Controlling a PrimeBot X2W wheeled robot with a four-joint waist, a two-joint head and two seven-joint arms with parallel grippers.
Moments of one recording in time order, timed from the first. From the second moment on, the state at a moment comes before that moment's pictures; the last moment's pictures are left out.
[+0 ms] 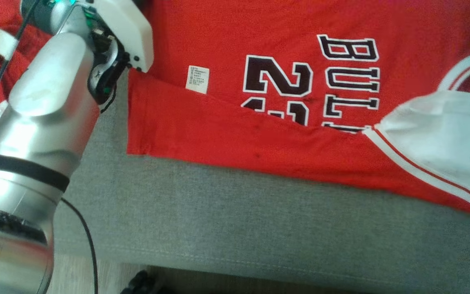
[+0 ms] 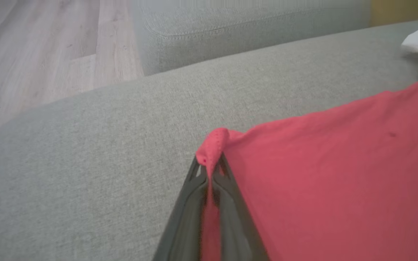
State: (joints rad) left arm -1.12 0.22 -0.73 0.83 -0.55 -0.11 -0.03; right arm -1.33 -0.29 0.16 1.11 0.16 0.12 0.11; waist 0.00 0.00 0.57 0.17
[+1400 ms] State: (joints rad) left arm -0.63 0.27 -0.67 0.96 -0.68 -0.06 -0.24; right arm -0.32 -0.14 0.15 0.41 0.62 0.12 0.02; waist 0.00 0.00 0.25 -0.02
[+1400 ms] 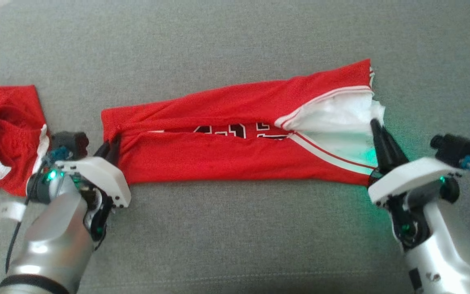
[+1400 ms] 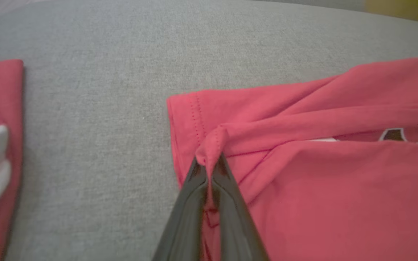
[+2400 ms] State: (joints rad) left arm -0.23 0.17 -0.34 0.44 -0.41 0.14 -0.26; right arm -0.36 -0.08 -0.13 0.65 0.27 0.12 0.02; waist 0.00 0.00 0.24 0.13
